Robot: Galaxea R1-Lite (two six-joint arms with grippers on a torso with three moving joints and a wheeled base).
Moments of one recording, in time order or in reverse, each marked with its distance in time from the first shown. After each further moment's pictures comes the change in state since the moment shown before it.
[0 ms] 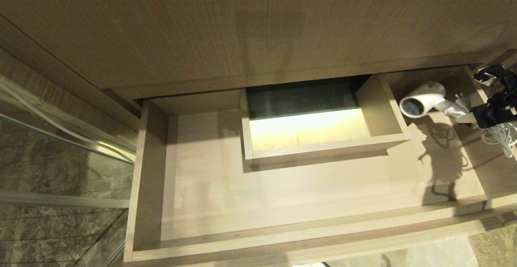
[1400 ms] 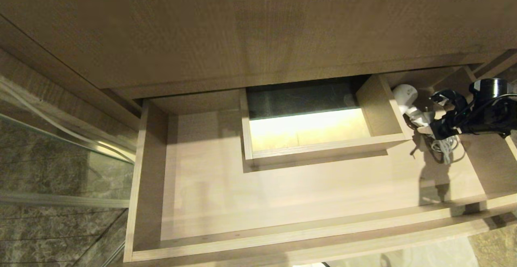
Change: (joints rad) left arm 0.000 0.000 0.000 0.000 0.000 0.000; right arm 0.088 0.257 -0.027 -0.257 0.020 -0.002
